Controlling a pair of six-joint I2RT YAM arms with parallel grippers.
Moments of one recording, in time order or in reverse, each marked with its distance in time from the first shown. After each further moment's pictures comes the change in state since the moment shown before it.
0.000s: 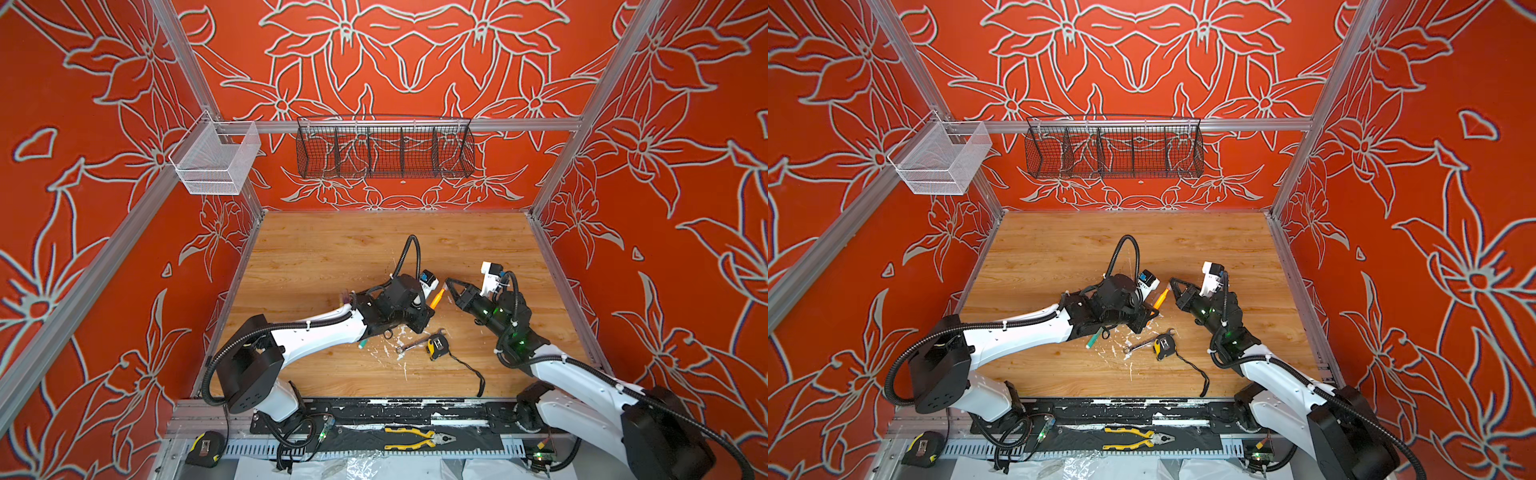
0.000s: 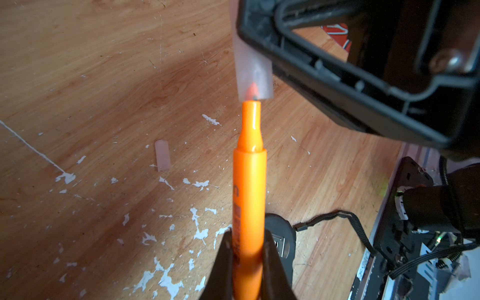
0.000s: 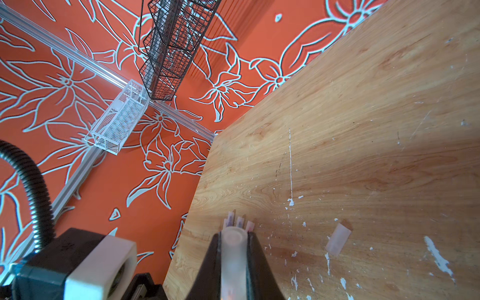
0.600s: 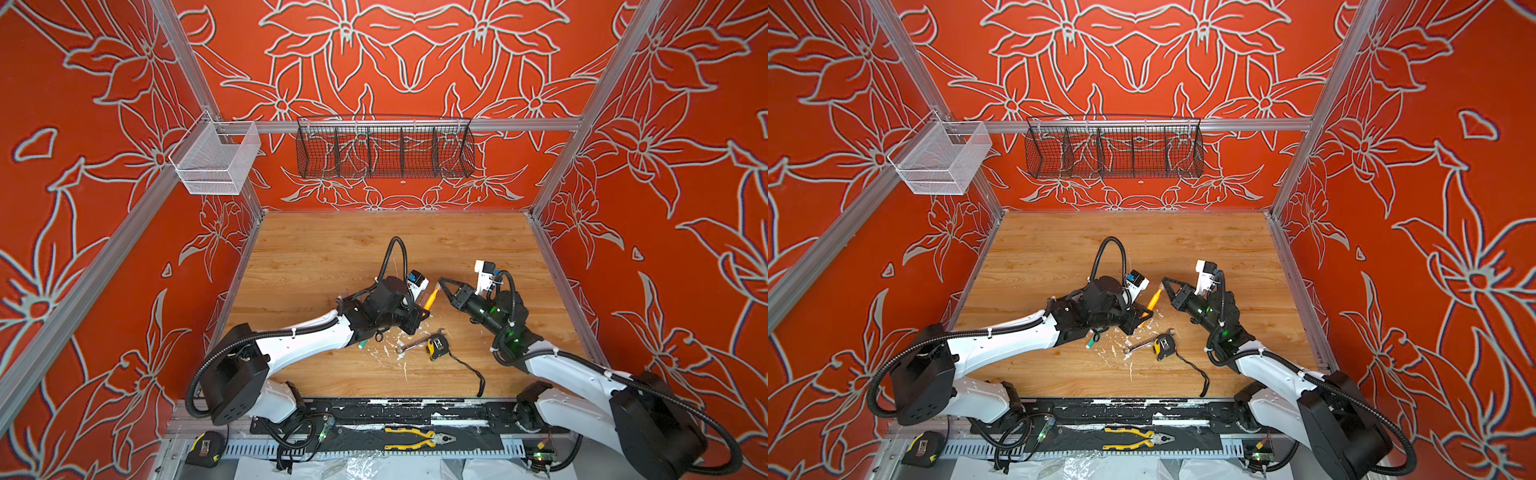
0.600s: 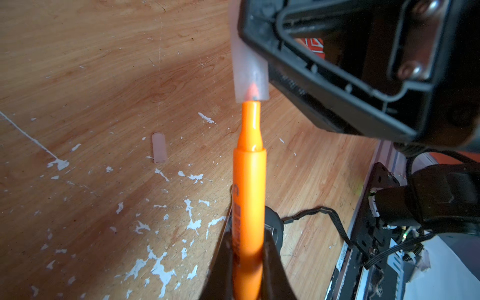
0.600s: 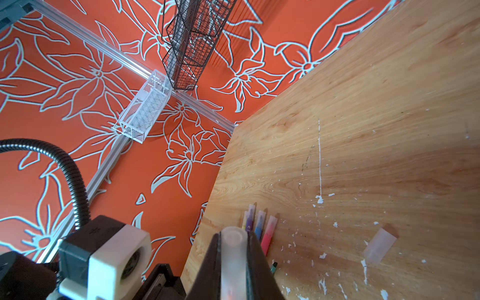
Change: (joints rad) left arm 0.042 -0.111 -0.129 0.092 0.081 -0.059; right arm 0.024 0.083 0.000 0.147 -0.075 0.035
